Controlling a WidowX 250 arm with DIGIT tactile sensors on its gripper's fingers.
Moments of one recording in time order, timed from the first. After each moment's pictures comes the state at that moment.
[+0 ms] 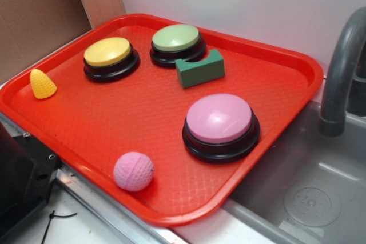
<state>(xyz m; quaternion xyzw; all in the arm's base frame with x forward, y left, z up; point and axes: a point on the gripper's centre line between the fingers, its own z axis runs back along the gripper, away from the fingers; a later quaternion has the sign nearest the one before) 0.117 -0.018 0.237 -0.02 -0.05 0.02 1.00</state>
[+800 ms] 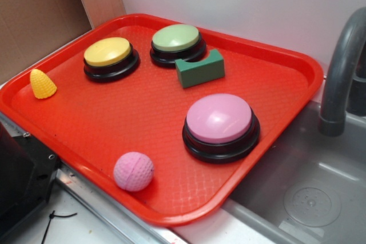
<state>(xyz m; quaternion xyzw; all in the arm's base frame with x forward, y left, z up) 0.149 -0.020 0.210 -0.03 -0.04 -0.07 1.00</state>
